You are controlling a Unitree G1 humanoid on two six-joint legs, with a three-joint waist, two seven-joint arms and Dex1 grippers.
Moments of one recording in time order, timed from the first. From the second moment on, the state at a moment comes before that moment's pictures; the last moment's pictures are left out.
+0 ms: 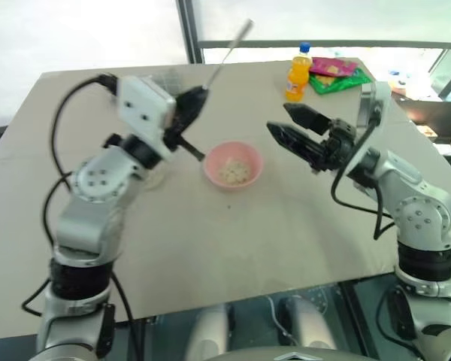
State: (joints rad) left arm -0.47 0.54 -0.01 -0.45 -0.34 0.34 -0.40; right arm -0.62 -0.28 -0.10 -0.35 1.00 0.75 0.41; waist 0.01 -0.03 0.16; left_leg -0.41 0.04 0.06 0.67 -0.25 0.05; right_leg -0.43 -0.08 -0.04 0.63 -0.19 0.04
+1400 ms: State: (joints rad) left arm -0.47 0.49 -0.14 -0.28 0.09 0.03 -0.47; right arm -0.75 -0.16 -0.15 -0.22 1.05 0.83 0.14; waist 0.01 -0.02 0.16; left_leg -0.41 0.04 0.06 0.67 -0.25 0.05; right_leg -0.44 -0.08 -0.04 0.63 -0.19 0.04
